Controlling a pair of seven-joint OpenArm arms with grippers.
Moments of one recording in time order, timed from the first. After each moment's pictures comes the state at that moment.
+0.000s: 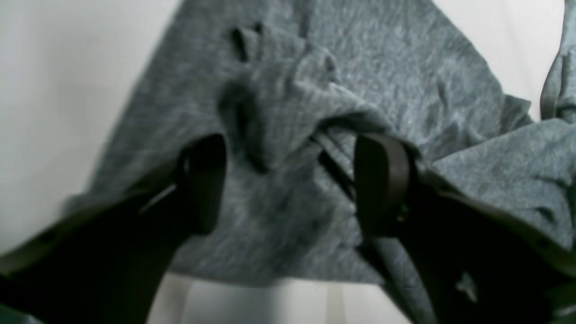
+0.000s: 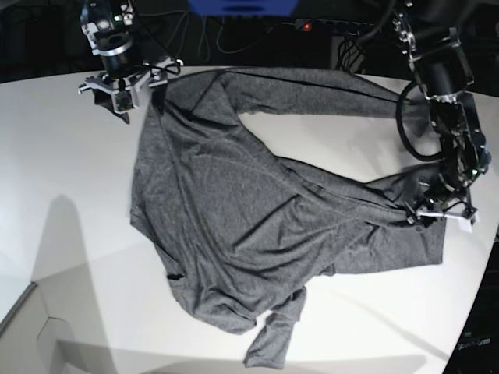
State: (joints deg) left arm -11.3 -15.9 -23.2 67.7 -32.5 0.7 42.7; right arm -35.9 13.1 -4.1 101.8 0.0 0.0 -10.1
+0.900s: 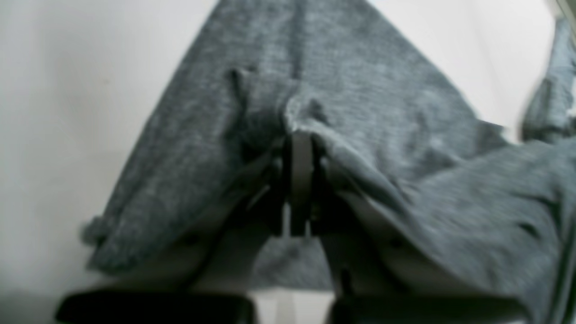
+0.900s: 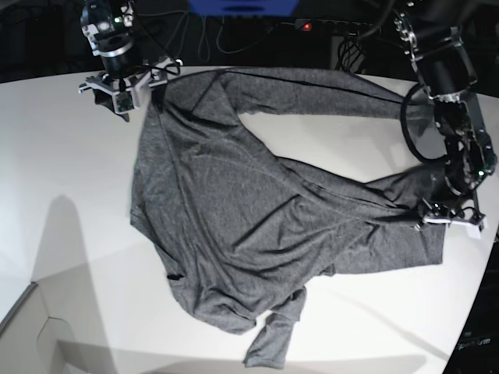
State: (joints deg) left arm -10.4 -16.5 -23.8 74.4 -34.1 0.9 43.8; right arm -35.2 13.0 -4.1 101.0 0.0 0.0 -10.9
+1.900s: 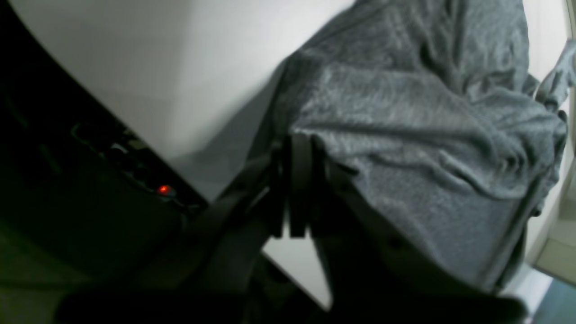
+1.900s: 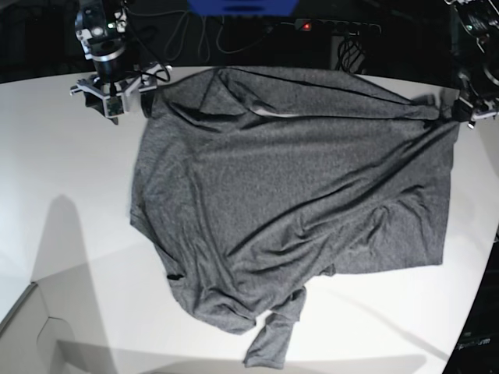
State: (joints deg) left arm 16.4 -14.9 -49.6 87.4 -54.6 0.6 60.4; right arm -34.1 12.9 -1.1 98.9 0.0 0.0 -10.5
